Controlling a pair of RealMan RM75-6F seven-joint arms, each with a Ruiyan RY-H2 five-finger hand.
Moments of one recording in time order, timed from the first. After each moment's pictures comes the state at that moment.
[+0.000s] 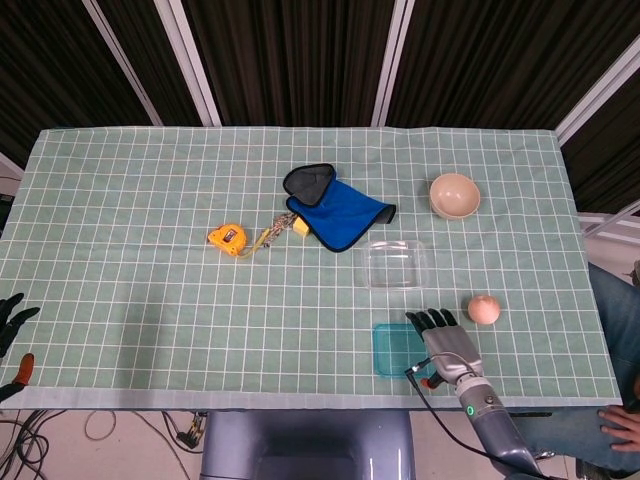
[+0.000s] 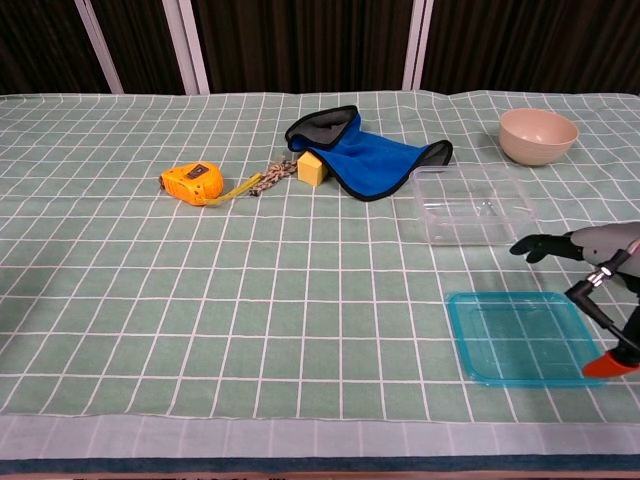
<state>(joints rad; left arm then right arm) -0.02 -0.91 0.06 -1.73 1.57 1.48 -0.04 0.52 -1.32 0.04 -2.01 -0.80 1.13 -0.75</state>
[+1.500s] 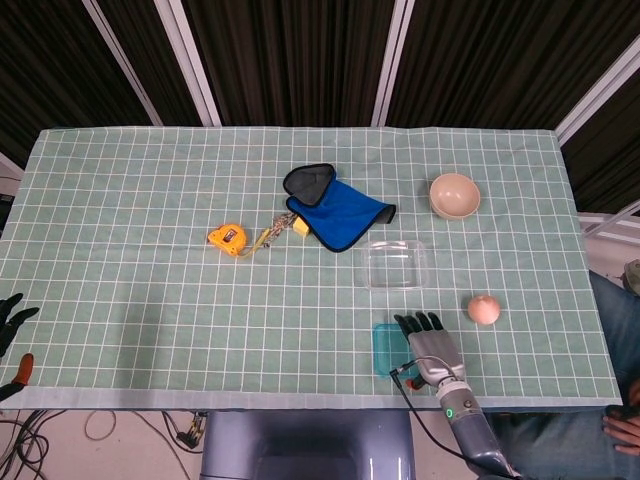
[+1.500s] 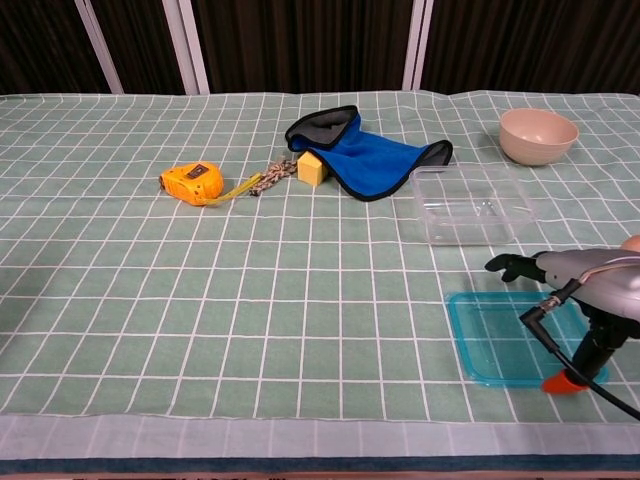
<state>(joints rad) -0.02 -0.91 0.06 -1.74 1.56 1.47 -0.04 0.54 -1.50 0.00 -1.91 -0.79 1.23 -0.76</state>
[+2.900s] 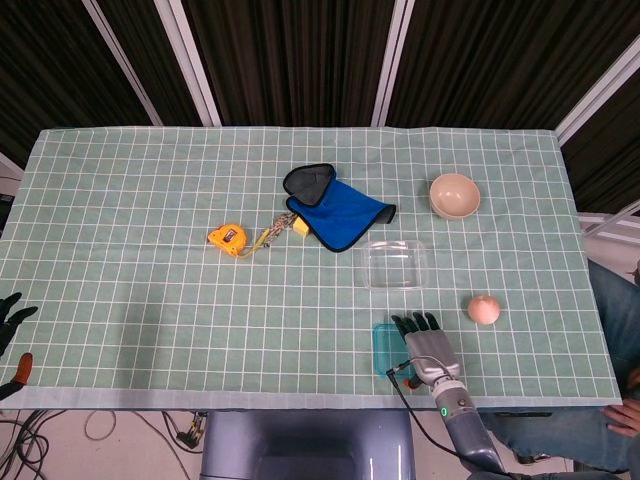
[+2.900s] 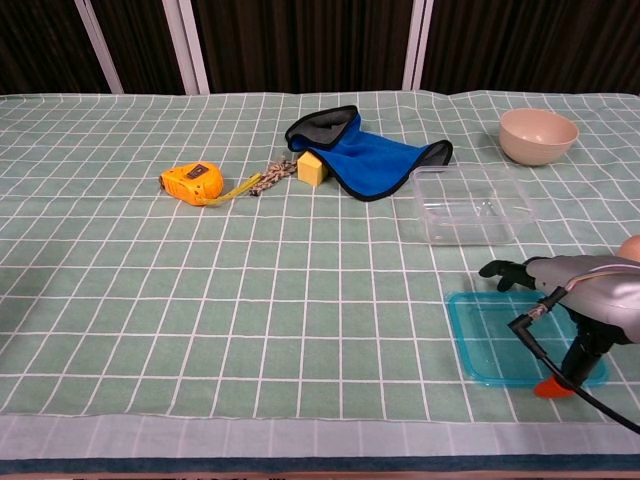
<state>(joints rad) -0.02 -0.91 0.05 -1.74 1.56 1.47 -0.04 0.55 -1.54 0.00 -1.88 -0.77 1.23 -0.78</state>
